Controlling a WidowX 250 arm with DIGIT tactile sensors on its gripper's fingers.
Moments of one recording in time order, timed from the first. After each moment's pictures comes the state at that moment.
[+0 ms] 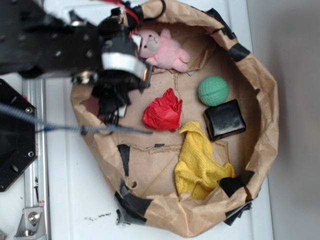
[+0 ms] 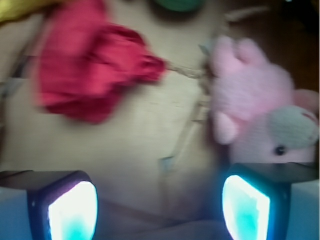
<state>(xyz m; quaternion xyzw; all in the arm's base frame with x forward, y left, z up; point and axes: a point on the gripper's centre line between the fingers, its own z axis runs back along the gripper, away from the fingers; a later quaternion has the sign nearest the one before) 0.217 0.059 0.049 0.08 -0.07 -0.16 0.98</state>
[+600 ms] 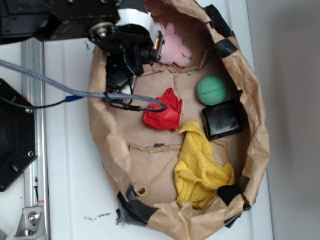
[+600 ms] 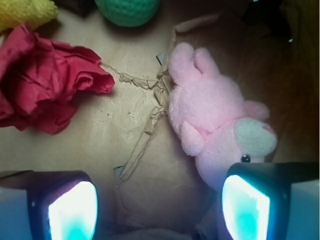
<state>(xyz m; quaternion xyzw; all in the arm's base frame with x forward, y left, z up) 0.227 0.082 0.068 0.07 -0.08 -0.16 0.98</state>
